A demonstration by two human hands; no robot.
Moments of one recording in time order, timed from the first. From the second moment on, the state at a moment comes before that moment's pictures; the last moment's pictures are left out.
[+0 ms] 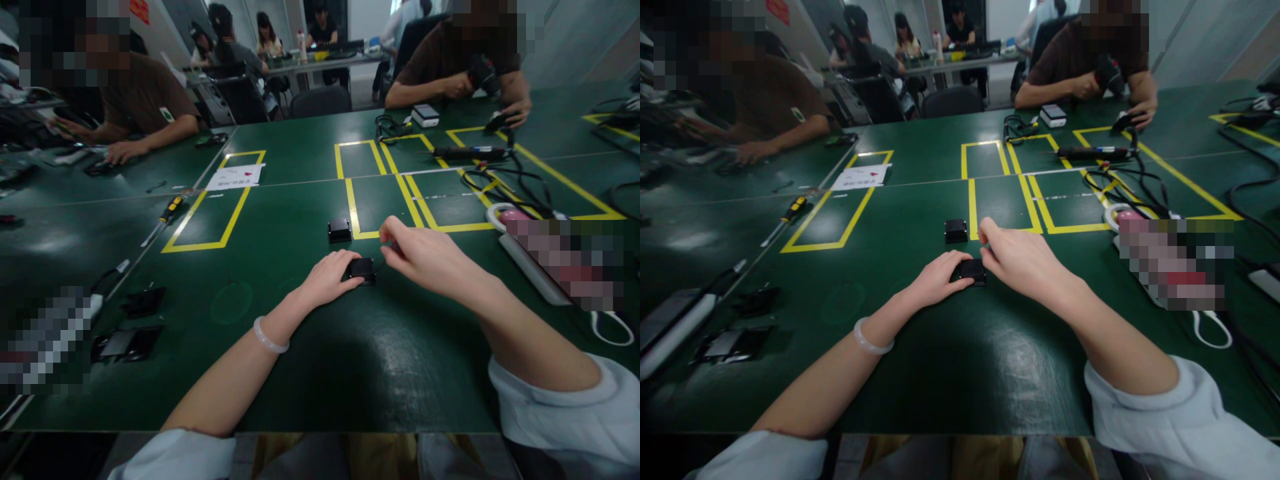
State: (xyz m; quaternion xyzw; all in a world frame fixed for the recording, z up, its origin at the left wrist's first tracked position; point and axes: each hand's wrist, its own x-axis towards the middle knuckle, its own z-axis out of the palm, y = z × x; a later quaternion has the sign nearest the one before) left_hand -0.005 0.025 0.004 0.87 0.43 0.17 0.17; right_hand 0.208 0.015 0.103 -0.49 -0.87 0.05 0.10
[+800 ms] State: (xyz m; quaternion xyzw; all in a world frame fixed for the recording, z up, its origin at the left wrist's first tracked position) left_hand -0.004 0.026 0.004 0.87 0.44 0.17 0.17; right_hand 0.206 0.013 0.102 -0.47 -0.88 0.02 0.09
